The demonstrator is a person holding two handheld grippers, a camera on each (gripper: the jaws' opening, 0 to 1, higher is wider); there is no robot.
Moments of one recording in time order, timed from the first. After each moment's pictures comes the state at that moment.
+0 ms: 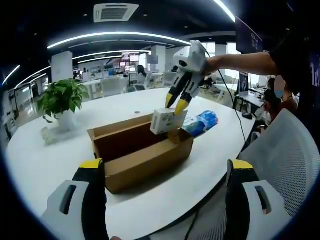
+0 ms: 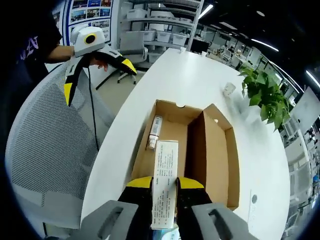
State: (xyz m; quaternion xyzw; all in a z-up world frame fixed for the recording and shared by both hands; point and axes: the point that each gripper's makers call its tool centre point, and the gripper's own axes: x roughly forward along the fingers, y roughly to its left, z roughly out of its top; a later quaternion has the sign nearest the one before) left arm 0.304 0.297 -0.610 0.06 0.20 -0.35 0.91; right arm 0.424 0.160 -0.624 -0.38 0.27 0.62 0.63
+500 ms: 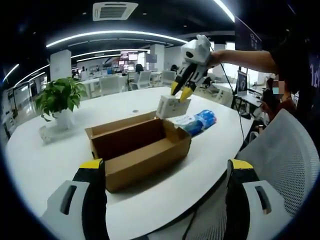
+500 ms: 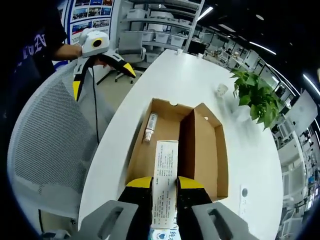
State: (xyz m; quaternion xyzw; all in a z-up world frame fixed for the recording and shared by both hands) left arm 0.301 0.293 -0.610 0.05 0.21 -0.35 0.91; right arm 0.433 0.118 -0.601 -0.39 0.26 0.60 0.64
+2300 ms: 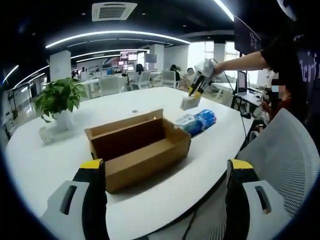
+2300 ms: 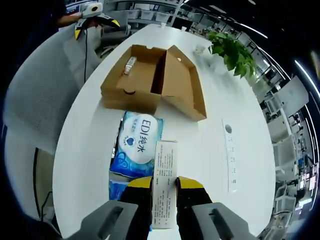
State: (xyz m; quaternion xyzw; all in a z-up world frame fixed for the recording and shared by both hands) left arm 0.300 0.288 -0.607 0.05 0.20 -0.35 0.91; right arm 0.495 -0.081 -0.663 -0.45 0.32 0.52 0.65
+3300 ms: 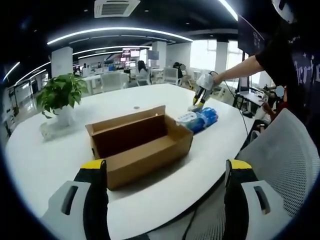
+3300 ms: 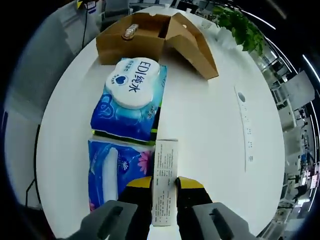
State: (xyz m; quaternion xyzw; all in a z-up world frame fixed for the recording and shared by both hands) left arm 0.302 0.286 -0.611 0.05 0.22 -0.34 0.91; right arm 0.509 -0.137 -0.737 -0.48 0.37 0.50 0.62
